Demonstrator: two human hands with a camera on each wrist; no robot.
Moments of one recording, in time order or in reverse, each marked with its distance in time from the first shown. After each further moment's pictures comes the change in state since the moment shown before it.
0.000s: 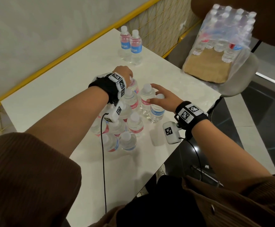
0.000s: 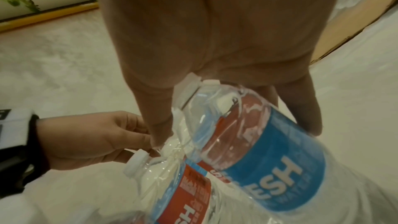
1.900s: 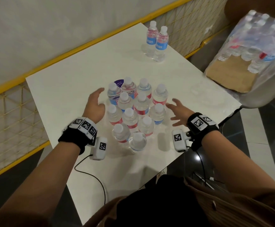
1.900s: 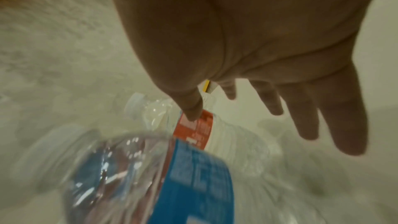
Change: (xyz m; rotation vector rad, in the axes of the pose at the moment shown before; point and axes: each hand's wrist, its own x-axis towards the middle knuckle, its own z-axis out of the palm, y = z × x) left_hand -0.133 -0.123 0.107 -0.900 0.382 -0.375; right_hand -0.002 0.021 0.034 0.187 -0.067 0.454
